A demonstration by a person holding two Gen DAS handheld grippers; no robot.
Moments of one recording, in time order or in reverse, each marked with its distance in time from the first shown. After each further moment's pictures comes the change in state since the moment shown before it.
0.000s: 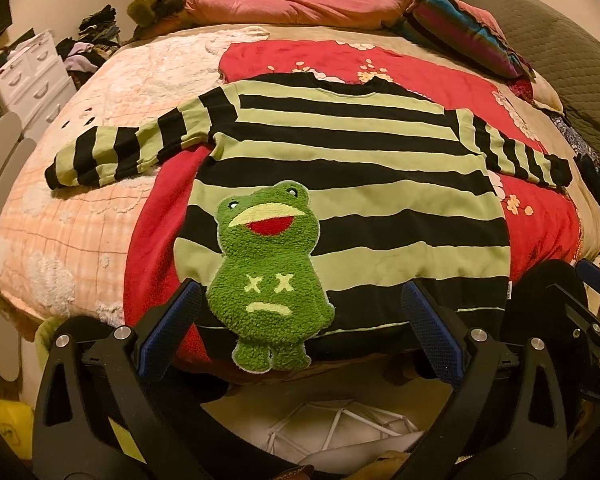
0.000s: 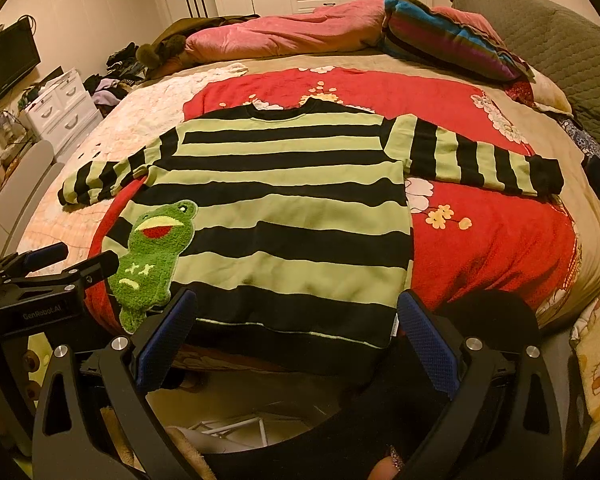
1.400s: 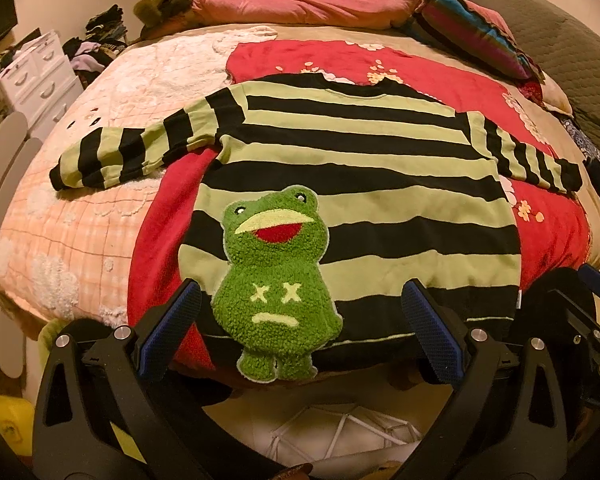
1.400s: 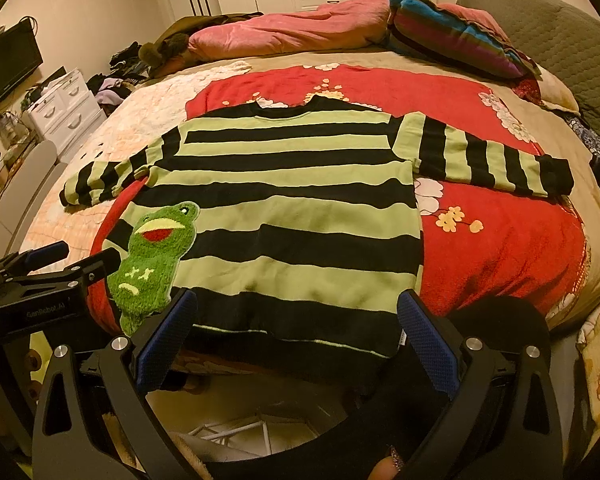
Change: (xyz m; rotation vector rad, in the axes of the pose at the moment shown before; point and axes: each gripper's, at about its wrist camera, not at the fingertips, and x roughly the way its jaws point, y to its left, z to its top) left arm 0.011 0.003 0.007 -0.005 -0.001 0.027; right arm 0.013 0.003 0.007 -0.004 0.005 0.011
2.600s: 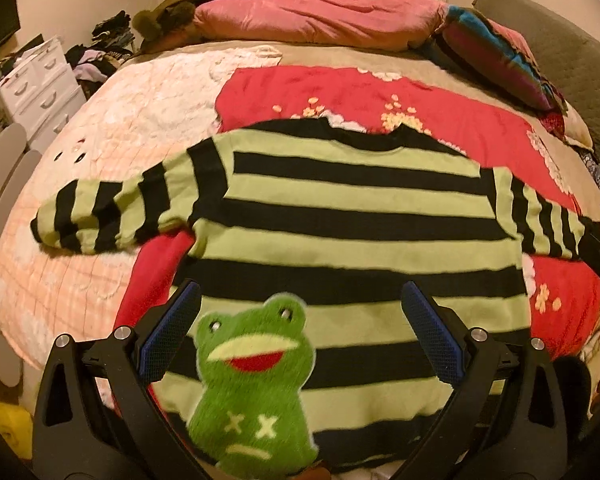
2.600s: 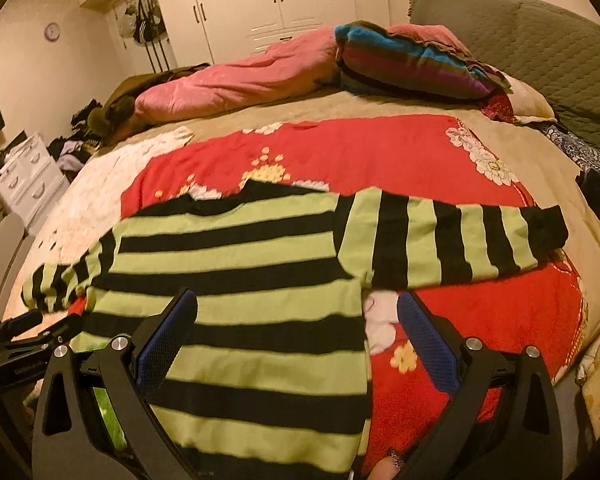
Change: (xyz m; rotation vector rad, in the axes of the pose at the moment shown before) left arm 0.052 -0.021 0.106 -0.043 -0.036 0.029; right arm 0.048 -0.083 0.123 0.138 -0.155 -0.074
